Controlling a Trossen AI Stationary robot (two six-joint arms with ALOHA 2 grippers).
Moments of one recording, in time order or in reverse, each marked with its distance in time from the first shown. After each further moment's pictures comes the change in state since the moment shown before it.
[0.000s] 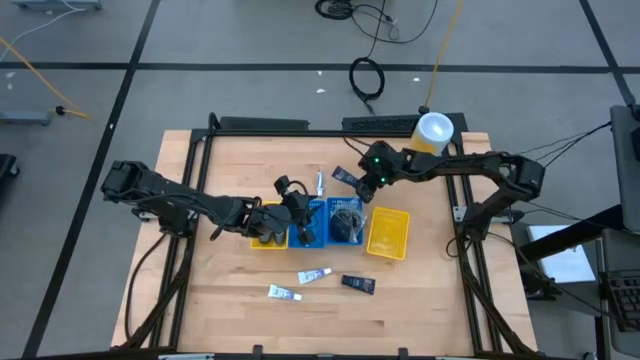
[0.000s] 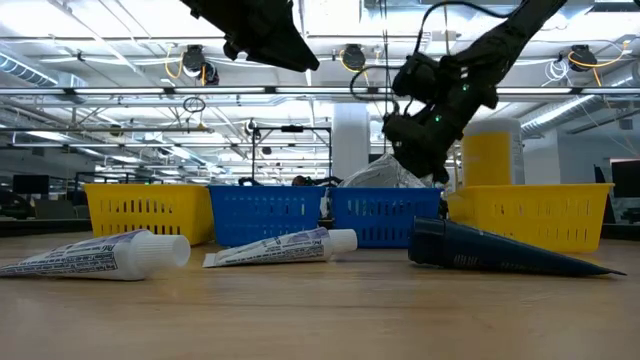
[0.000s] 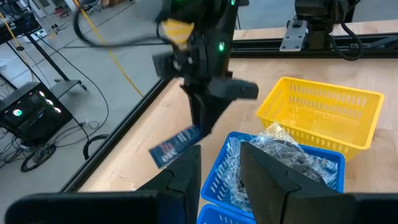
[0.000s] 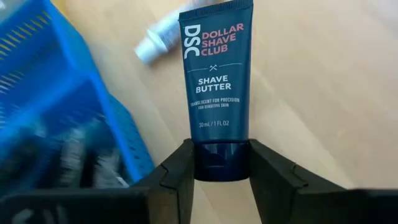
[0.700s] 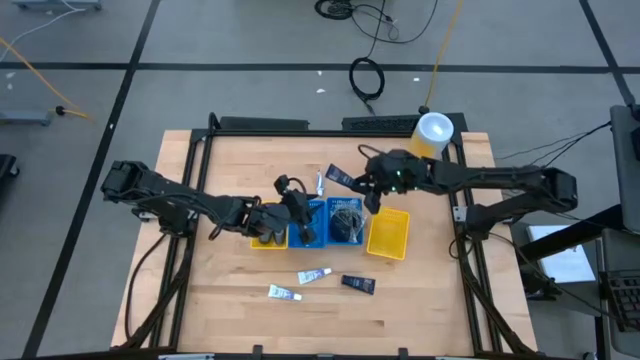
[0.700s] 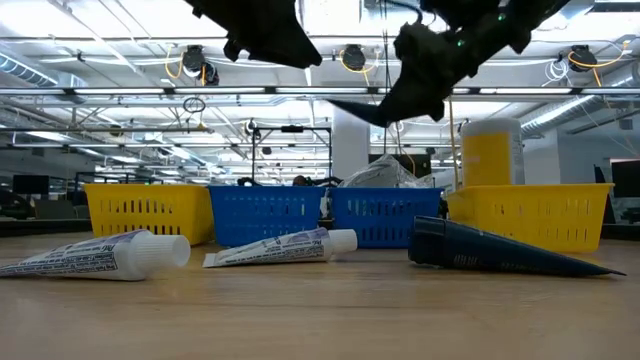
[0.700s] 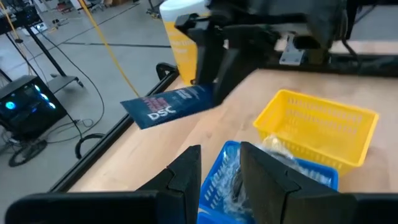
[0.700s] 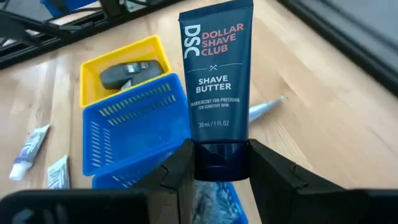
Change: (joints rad) left arm 0.004 0.000 0.000 0.033 0.000 -0.046; right arm 0.213 -0.300 0.000 0.018 0.130 -0.032
